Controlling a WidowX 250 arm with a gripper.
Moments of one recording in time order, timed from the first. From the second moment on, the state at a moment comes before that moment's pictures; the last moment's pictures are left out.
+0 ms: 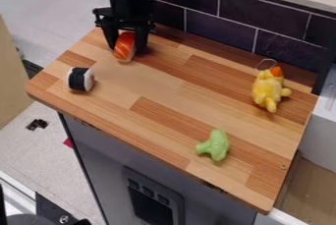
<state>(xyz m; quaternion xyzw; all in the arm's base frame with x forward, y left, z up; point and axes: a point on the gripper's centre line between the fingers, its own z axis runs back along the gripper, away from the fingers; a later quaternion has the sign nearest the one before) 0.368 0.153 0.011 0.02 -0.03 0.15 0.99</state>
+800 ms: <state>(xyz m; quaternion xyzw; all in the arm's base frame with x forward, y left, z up) 0.346 0.129 0.045 -0.03 -0.02 0.12 0.99</state>
